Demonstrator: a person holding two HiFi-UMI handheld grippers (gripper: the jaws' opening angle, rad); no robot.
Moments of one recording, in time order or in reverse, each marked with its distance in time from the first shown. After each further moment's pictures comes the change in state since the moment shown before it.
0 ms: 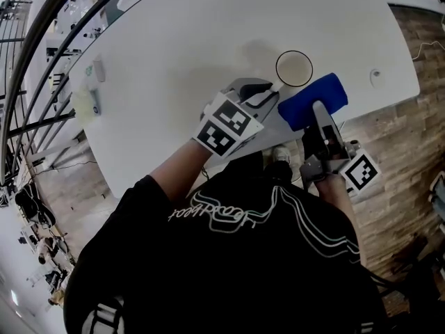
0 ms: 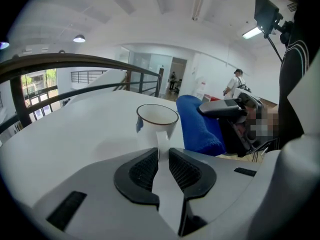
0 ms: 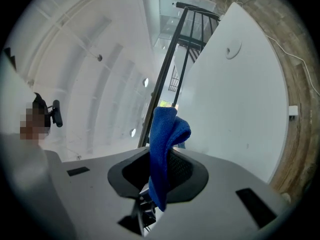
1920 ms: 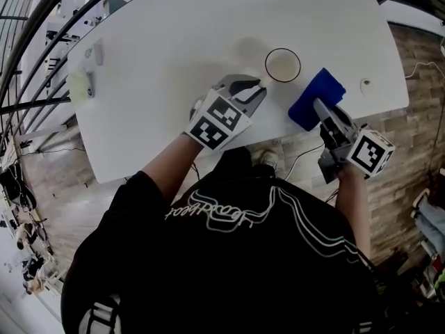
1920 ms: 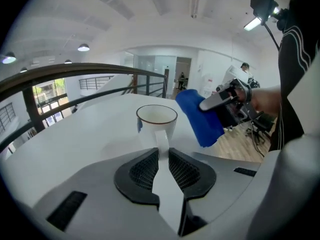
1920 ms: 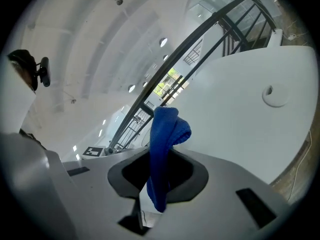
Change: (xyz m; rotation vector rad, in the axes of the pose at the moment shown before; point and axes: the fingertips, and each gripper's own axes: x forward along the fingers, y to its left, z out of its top) left arm -0.003 -0.005 0.004 0.030 -0.008 0.120; right arm -0.009 -0.006 0.029 -0.388 0.437 -0.074
